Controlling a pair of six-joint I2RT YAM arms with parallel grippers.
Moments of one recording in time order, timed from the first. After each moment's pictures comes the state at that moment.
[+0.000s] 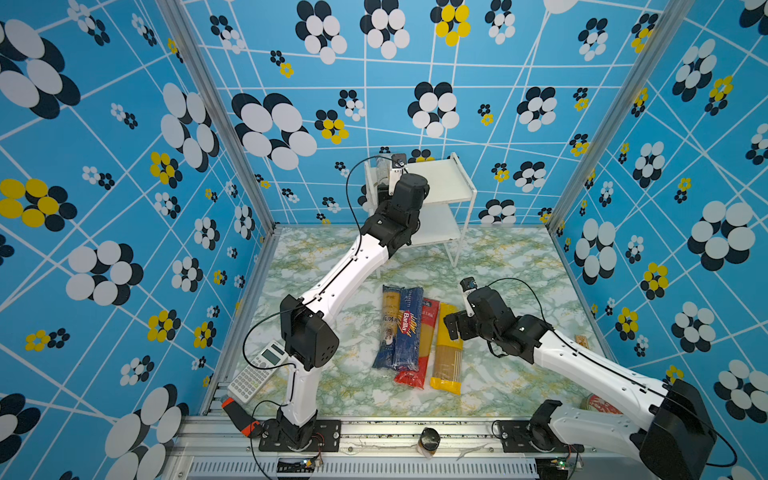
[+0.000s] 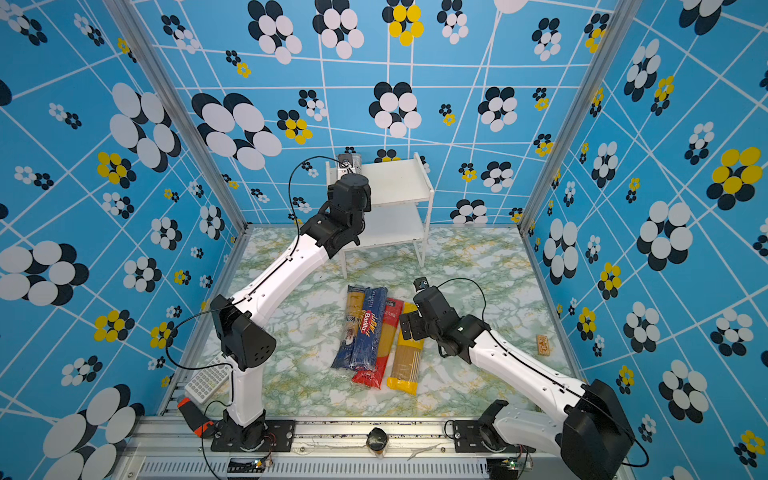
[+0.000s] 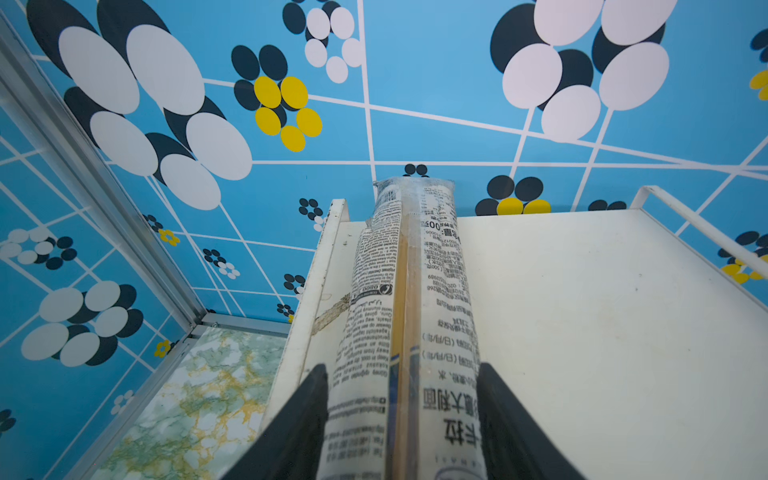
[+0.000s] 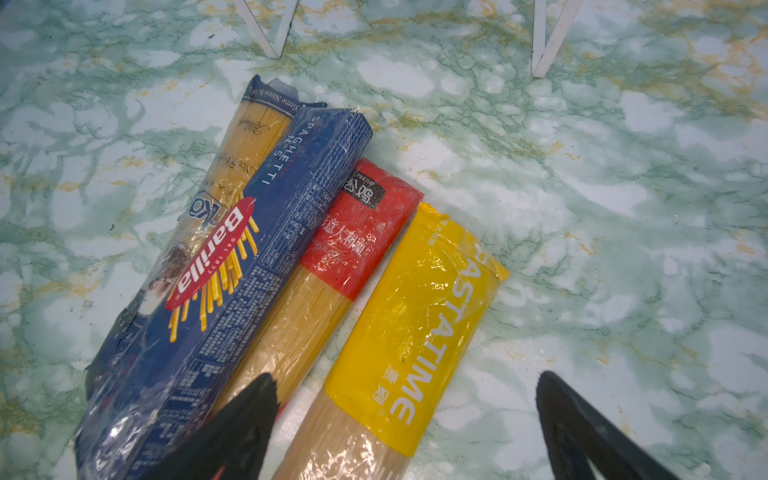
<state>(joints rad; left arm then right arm) -0.64 2.01 2.16 -0.37 -0.78 -0.15 0.70 1.17 0.79 -0.48 0.20 0.30</state>
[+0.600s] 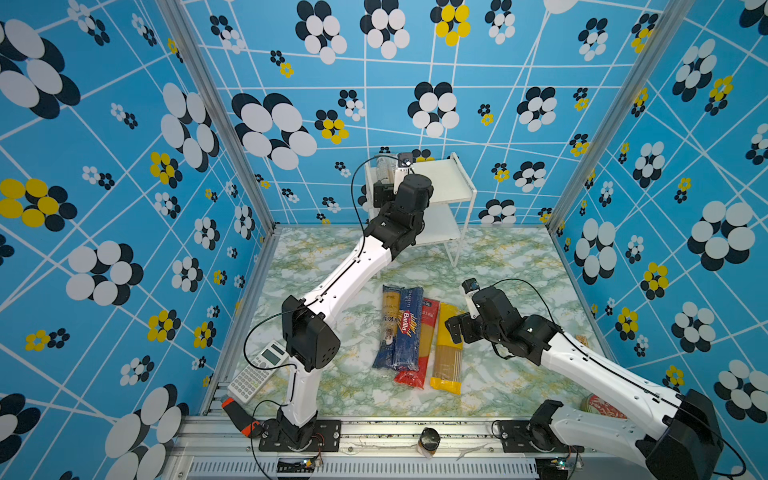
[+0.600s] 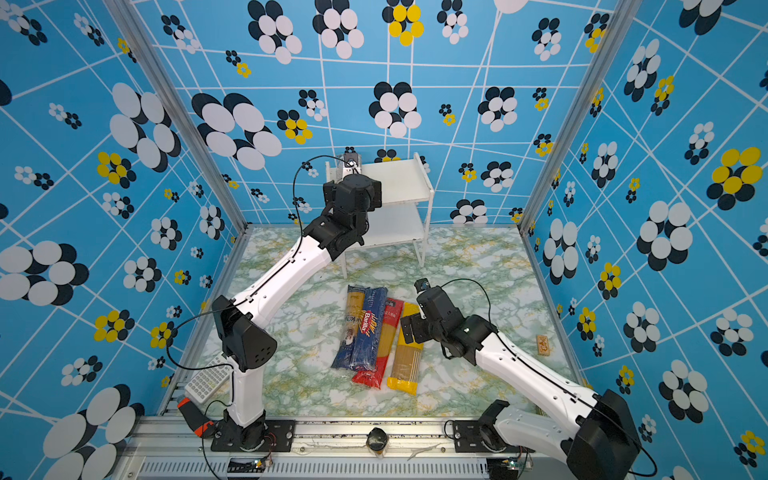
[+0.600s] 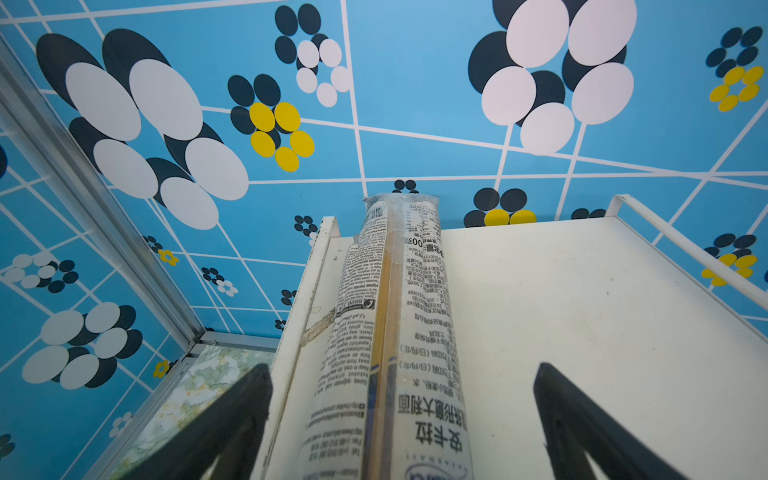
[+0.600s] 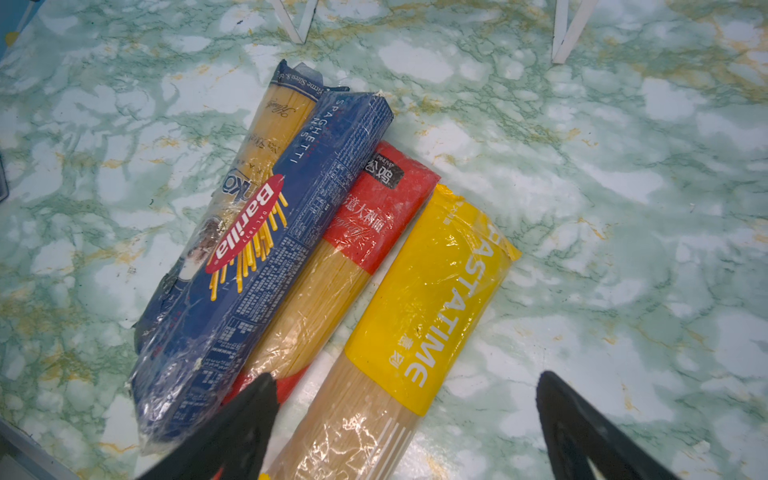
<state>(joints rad) -0.68 2.01 2.16 -0.31 -0.79 -0.08 0.70 1.12 0.83 -0.56 0.15 0.29</state>
